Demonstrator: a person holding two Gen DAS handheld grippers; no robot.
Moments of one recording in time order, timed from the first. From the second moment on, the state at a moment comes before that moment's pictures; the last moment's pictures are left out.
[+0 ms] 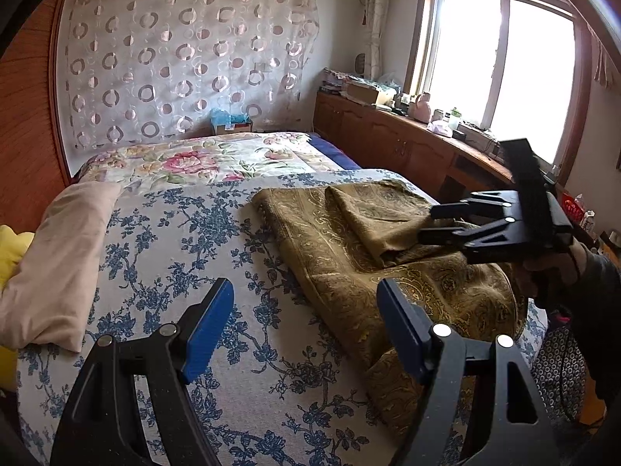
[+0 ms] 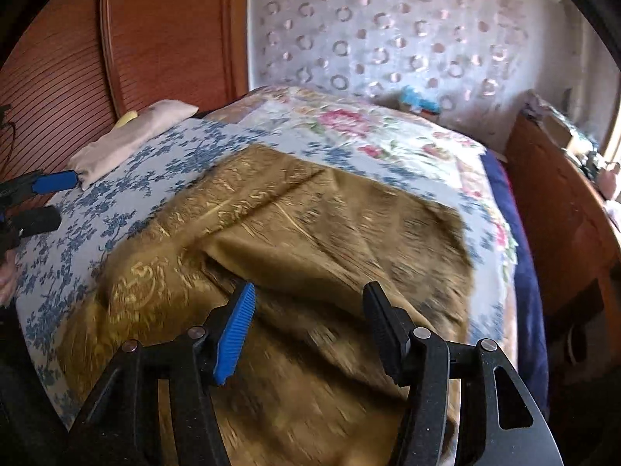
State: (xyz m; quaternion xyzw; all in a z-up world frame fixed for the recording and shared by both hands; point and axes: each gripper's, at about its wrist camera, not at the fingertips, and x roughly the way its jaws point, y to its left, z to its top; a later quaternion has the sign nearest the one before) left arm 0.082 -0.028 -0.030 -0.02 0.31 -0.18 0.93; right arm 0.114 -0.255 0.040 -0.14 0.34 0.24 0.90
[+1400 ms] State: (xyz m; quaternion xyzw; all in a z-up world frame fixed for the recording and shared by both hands) left arm 0.073 -0.035 -0.046 -0.02 0.33 -0.19 0.93; right arm 0.245 -0.284 0.072 -0.16 0.33 0.10 0.92
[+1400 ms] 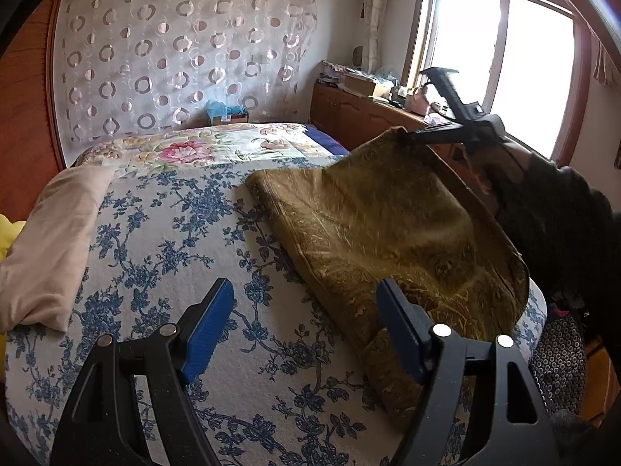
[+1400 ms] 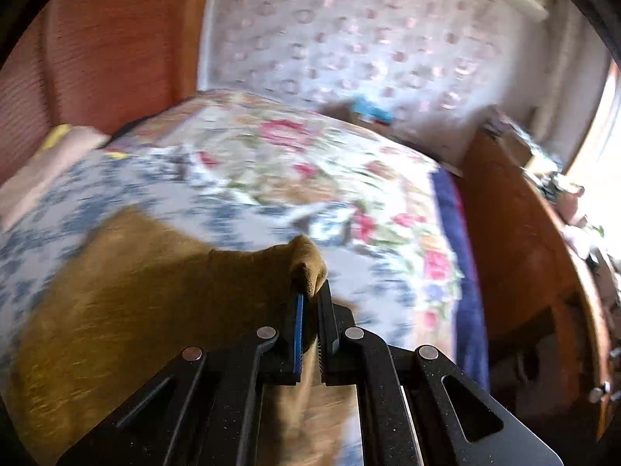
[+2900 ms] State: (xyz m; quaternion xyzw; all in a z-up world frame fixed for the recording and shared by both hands) left arm -0.007 -0.076 -0.057 -0.01 0.39 -0.29 0.87; right arm 0.008 -0.300 0.011 -0.07 0.34 0.15 0.93
